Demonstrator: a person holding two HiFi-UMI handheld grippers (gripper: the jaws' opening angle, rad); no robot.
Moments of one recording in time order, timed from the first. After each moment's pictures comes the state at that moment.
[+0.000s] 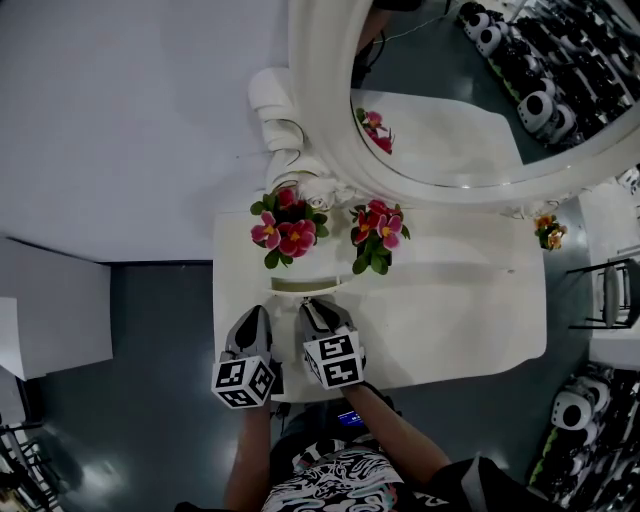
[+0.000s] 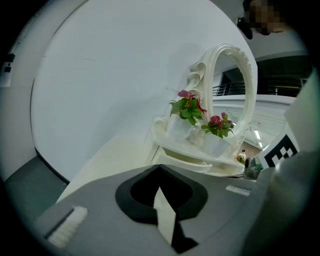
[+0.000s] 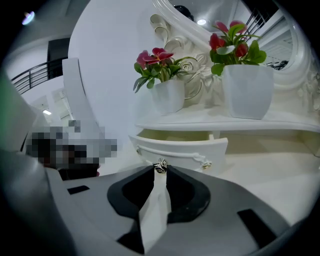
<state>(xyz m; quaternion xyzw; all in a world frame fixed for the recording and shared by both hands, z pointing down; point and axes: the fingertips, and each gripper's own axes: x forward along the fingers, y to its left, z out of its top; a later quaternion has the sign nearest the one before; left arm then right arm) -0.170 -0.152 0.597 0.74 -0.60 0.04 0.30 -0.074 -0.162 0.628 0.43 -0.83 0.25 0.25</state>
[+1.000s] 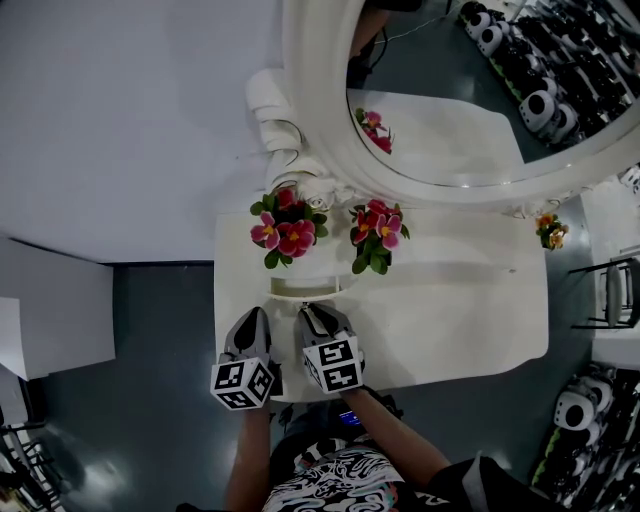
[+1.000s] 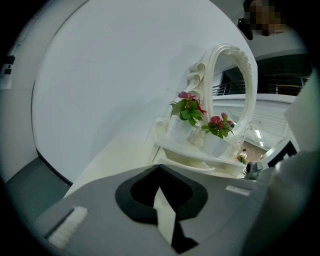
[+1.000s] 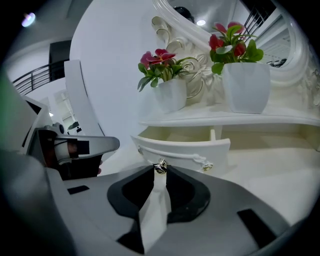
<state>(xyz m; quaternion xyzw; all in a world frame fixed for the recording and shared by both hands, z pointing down) -0.174 -0.149 0.595 0.74 -0.61 0.04 0.29 -0.077 -0.153 0.631 0.42 -0.84 0.26 0.24</state>
